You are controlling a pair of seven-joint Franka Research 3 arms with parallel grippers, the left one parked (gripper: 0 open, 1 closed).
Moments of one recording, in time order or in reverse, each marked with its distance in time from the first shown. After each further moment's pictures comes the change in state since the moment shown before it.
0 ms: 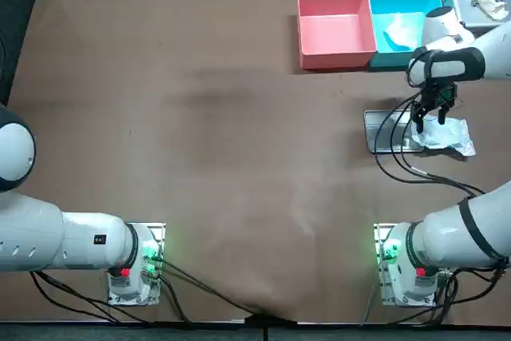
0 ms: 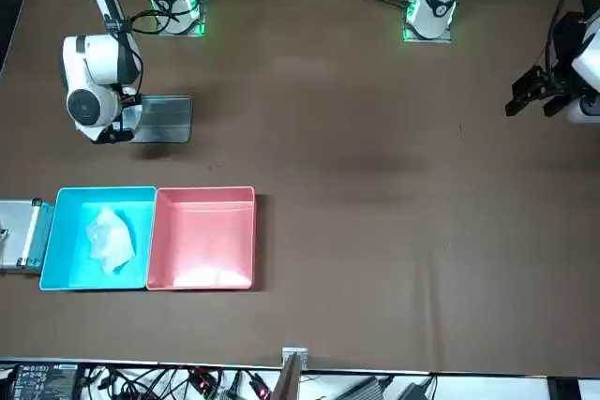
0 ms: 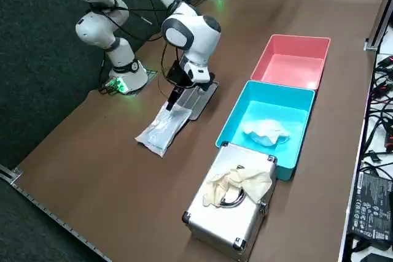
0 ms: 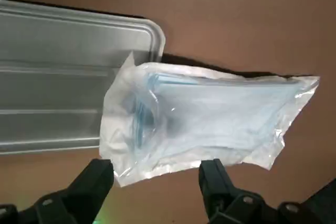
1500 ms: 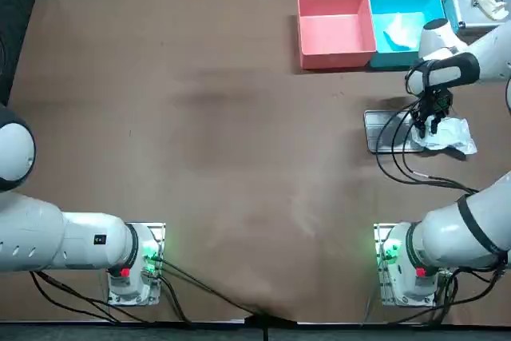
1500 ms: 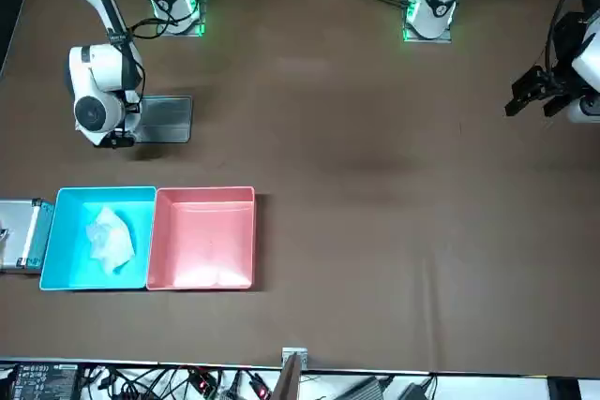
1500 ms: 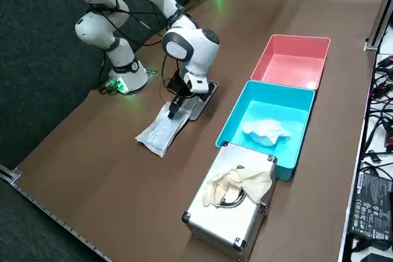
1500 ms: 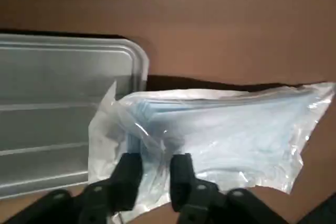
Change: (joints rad) arm -0.040 0.087 0.004 -0.011 -0.054 0.115 0.087
